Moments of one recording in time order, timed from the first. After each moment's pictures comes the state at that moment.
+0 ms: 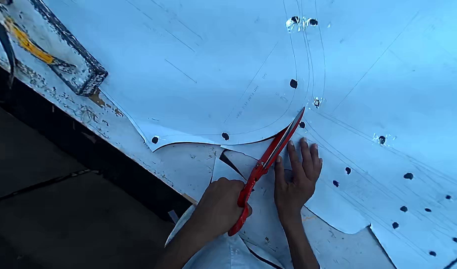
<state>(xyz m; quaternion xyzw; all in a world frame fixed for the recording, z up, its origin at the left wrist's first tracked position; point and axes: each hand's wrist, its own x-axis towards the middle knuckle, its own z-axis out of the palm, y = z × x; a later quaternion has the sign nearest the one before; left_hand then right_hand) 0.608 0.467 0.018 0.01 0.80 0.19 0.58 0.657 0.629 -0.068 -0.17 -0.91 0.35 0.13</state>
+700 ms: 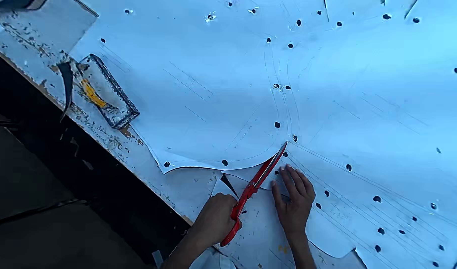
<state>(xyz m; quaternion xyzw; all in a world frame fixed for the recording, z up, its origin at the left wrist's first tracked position) 0.595 0.470 0.025 0.05 0.81 0.15 0.57 0.656 0.667 -0.080 -0.10 -0.93 0.32 0.14</state>
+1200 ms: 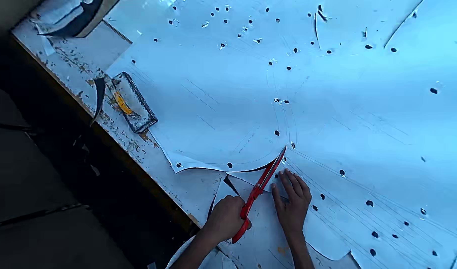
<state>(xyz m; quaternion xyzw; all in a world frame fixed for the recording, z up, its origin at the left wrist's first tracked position) 0.607 0.483 0.025 0.04 0.81 0.16 0.56 0.656 0.668 -0.083 -0.09 -0.92 0.34 0.16</state>
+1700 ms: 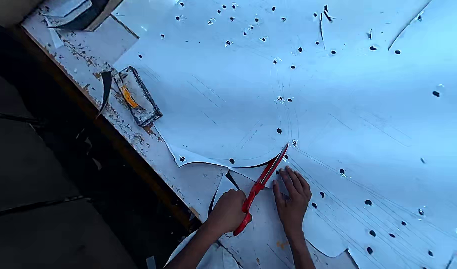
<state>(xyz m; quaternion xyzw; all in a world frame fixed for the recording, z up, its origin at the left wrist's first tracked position) 0.607 0.487 0.026 0.02 0.82 0.17 0.55 0.657 0.670 -0.085 -0.09 -0.92 0.34 0.15</state>
